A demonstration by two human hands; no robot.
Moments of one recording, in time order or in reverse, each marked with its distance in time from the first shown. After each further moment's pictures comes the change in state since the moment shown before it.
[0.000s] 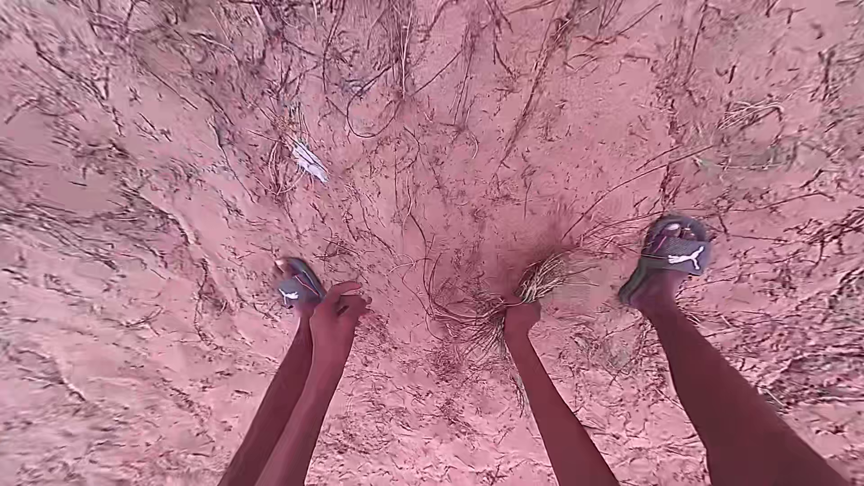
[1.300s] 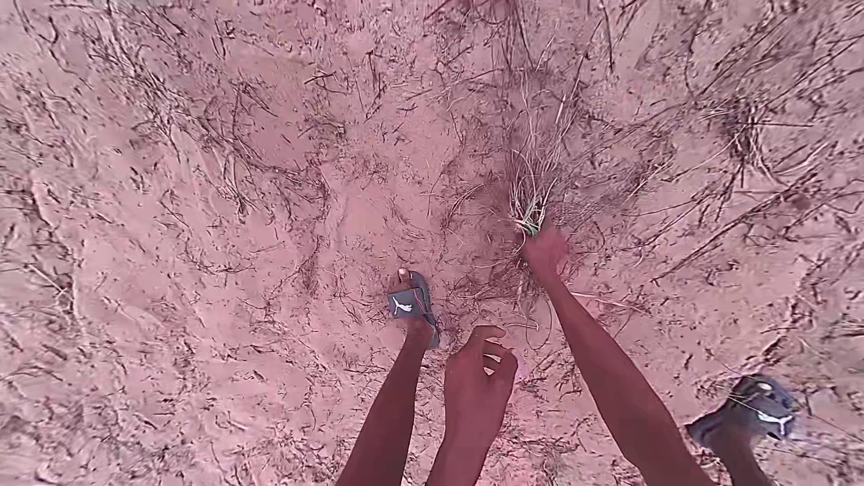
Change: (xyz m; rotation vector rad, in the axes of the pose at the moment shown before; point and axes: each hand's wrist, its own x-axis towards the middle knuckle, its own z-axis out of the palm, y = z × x) left_hand -0.005 0.010 -0.182 -0.385 -0.082 -0.022; right_hand -0.165 -0.266 0.292 -0.775 -0.241 -0.881
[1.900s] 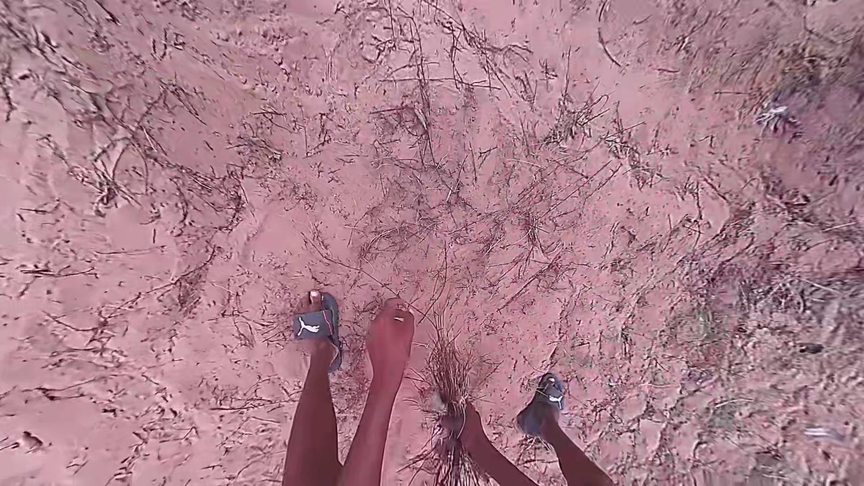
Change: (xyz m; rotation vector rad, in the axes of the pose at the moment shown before) left_hand 0.033 0.017 0.014 0.062 0.180 0.116; right_hand -0.278 0.155 -0.093 0.227 -0.457 0.374
